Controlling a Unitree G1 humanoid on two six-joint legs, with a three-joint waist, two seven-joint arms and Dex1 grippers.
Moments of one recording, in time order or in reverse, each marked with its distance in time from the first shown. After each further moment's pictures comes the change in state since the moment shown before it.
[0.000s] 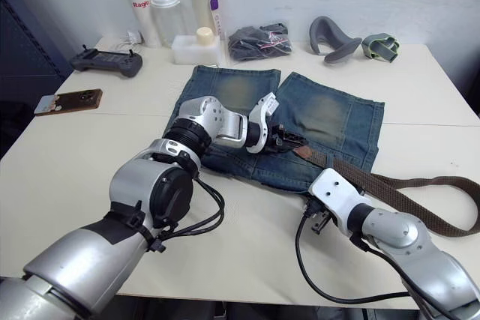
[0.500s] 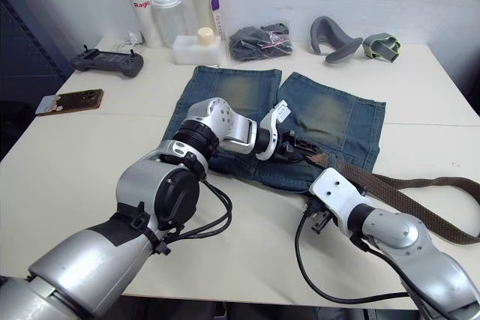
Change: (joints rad) left arm -0.014 -0.046 0.029 0.005 -0.023 0.090 -0.012; right arm 0.004 0.015 -0.009 -0.014 -0.014 0.025 -0.001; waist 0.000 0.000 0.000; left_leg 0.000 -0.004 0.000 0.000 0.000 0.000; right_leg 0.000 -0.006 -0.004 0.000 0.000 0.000
